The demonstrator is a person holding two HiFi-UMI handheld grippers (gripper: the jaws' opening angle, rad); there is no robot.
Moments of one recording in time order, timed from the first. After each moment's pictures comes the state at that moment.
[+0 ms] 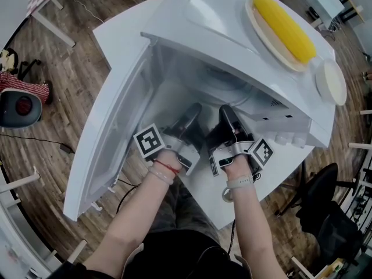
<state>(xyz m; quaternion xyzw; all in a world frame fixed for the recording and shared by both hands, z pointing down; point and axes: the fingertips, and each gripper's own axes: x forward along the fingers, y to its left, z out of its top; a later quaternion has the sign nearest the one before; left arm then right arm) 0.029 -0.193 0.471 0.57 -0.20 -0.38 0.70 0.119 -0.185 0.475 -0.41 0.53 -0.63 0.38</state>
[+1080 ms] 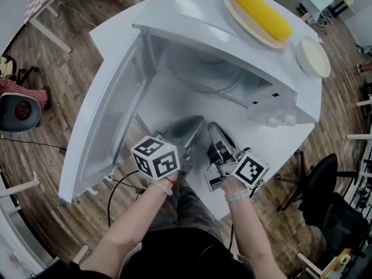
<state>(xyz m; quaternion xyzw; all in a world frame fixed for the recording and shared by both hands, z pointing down) 0.059 -0.117 0.443 0.87 -0.27 -0.08 0.41 0.099 -0.098 0.456 -0.46 0.73 -0.49 0.16</state>
